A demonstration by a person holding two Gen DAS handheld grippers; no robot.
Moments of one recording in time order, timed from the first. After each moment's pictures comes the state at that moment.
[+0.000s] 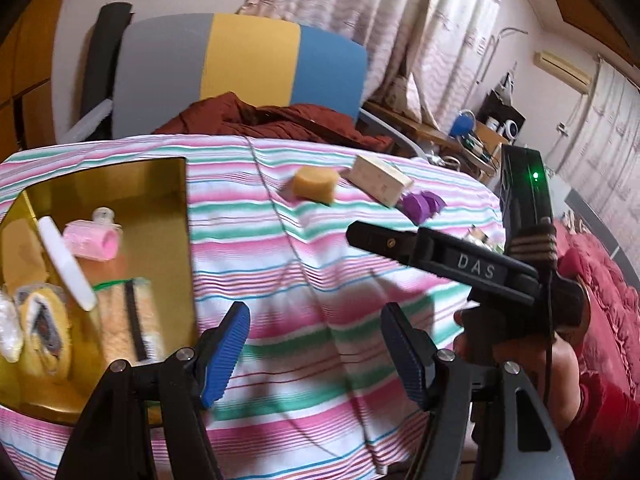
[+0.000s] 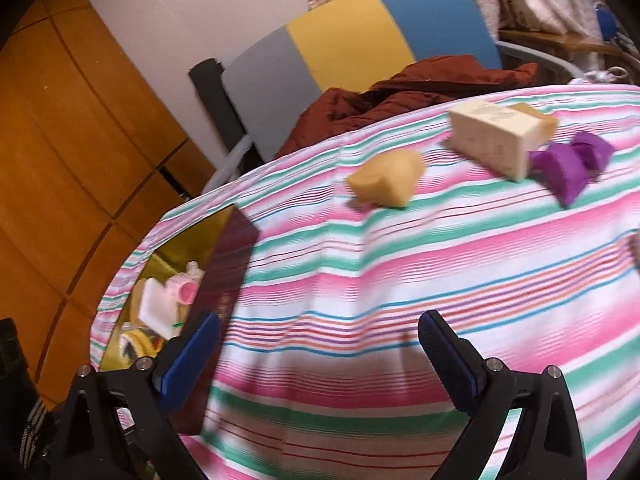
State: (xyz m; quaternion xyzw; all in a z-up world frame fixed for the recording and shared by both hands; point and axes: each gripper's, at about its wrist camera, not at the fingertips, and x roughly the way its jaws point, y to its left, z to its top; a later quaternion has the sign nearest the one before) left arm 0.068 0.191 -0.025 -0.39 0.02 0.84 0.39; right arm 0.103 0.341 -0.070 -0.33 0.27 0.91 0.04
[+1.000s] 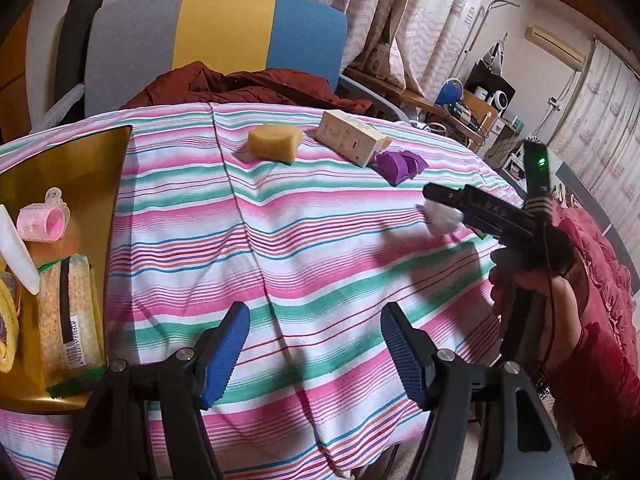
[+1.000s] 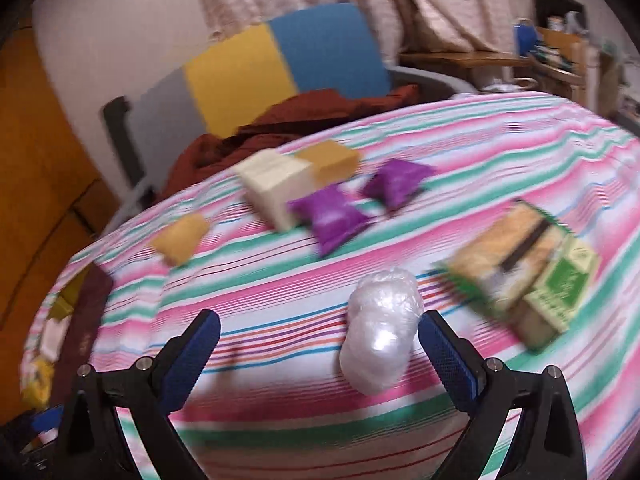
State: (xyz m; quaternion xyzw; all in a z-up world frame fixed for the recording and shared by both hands) left arm 0.083 0.232 -0.047 -0.43 0.05 0.81 0.41; right arm 0.173 0.479 -0.078 -0.31 0.24 0.90 0.18
